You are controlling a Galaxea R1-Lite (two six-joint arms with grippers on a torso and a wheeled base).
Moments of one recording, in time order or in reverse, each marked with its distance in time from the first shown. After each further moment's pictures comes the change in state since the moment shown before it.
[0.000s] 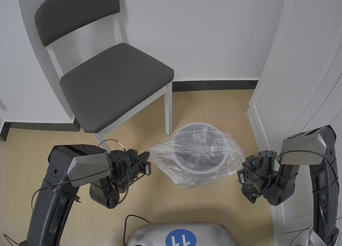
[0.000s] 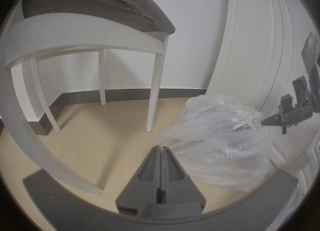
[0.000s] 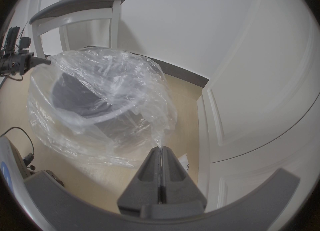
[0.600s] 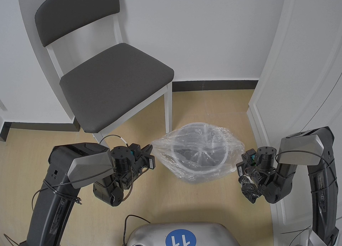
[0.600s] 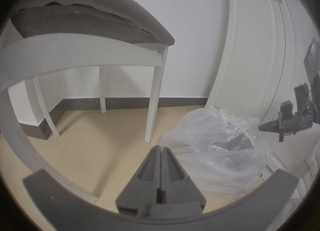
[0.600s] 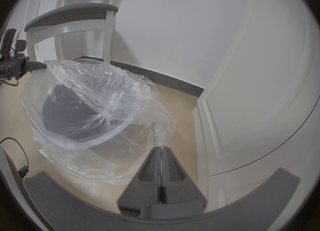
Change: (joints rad) left arm -0.027 -0.015 -0.054 -0.003 0.056 -0.015; right arm -0.002 0.026 -0.065 -0.079 -0.015 -0.001
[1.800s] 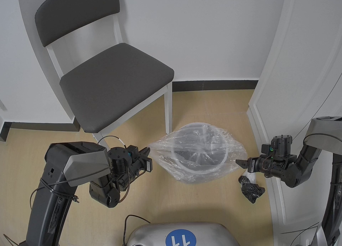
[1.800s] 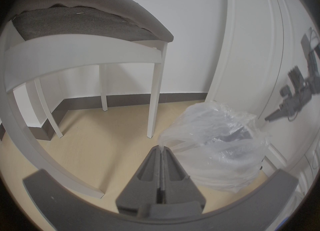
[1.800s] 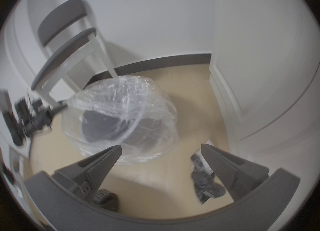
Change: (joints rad) left arm 0.011 -0.030 0.068 0.002 -0.012 0.027; right arm -0.126 -0.242 0.045 0.427 0.396 0.380
